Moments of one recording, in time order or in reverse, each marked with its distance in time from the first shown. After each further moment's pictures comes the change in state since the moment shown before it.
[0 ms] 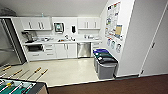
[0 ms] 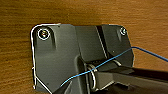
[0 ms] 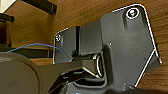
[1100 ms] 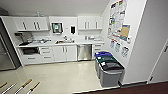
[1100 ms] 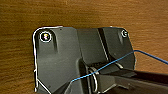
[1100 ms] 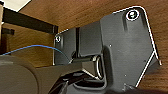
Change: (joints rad) left arm -0.001 0.001 -0.011 0.000 -0.016 0.000; right arm 0.005 0.003 -0.005 0.000 0.000 -0.001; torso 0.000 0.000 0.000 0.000
